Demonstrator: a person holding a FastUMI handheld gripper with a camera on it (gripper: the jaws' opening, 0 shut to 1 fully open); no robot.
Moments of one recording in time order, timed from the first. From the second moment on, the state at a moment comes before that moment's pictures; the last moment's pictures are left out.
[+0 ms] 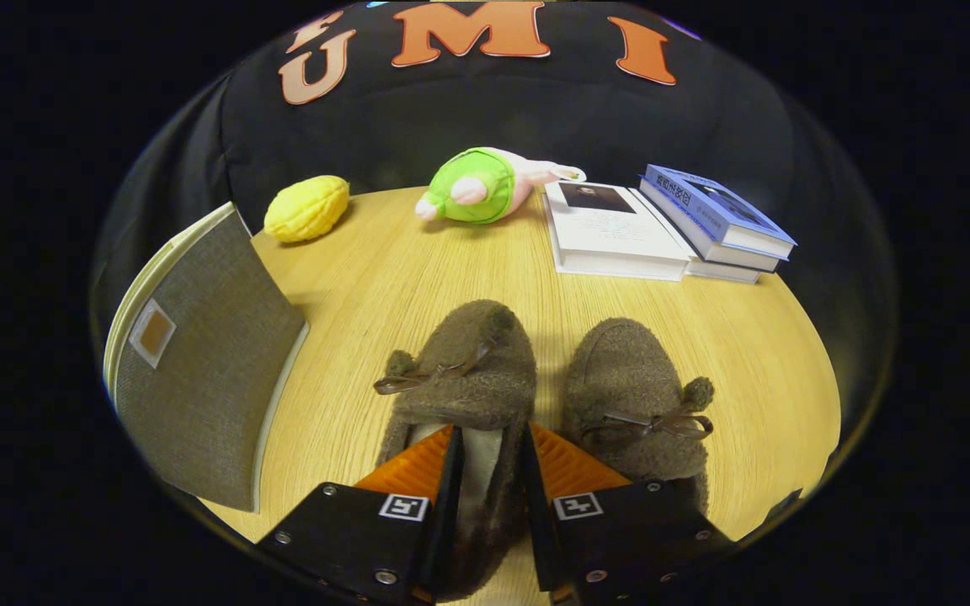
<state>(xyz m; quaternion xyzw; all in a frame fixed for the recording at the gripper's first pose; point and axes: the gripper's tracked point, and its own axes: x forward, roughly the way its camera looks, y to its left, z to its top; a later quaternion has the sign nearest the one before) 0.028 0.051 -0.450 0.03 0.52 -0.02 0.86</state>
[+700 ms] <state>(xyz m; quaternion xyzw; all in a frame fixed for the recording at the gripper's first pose) 0.037 0.084 -0.401 0.19 0.52 -0.01 0.83</state>
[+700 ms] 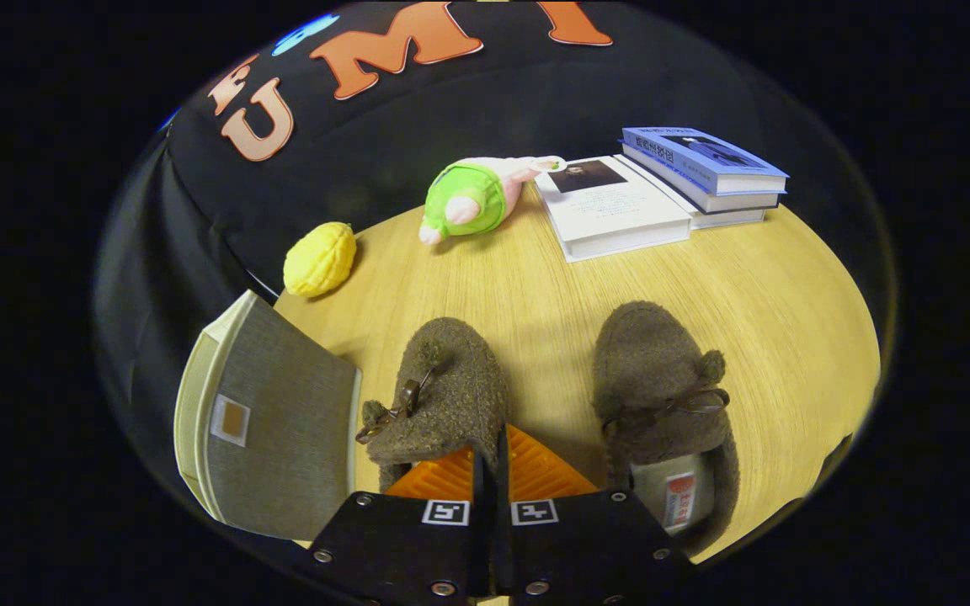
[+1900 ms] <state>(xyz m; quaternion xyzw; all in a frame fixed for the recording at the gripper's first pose) 0.082 0.312 -0.272 0.22 0.48 0.10 0.84</state>
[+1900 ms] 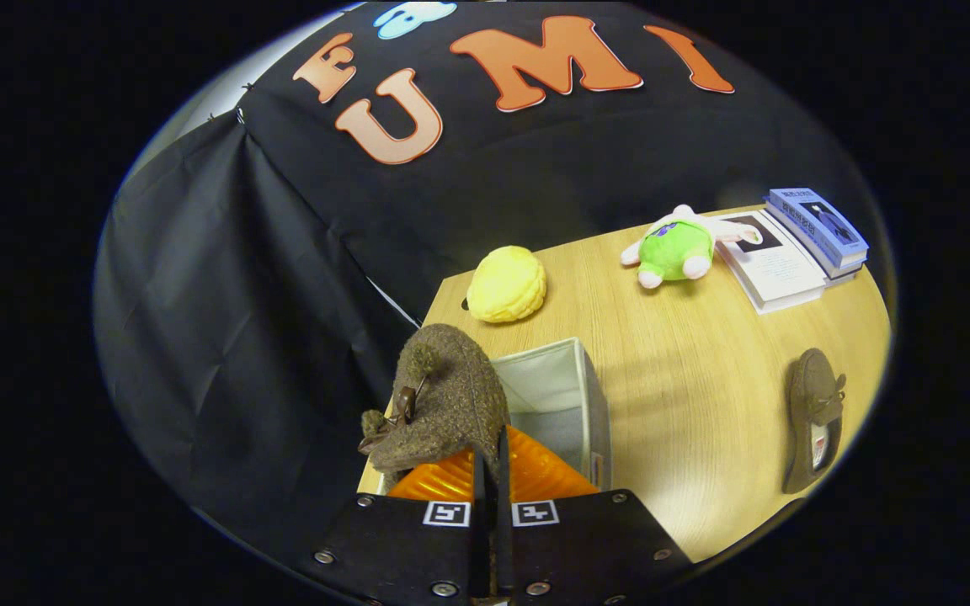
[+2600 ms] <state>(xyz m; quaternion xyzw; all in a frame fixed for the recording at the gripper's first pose) 0.037 0.372 -0.343 0.20 0.58 0.14 0.77</state>
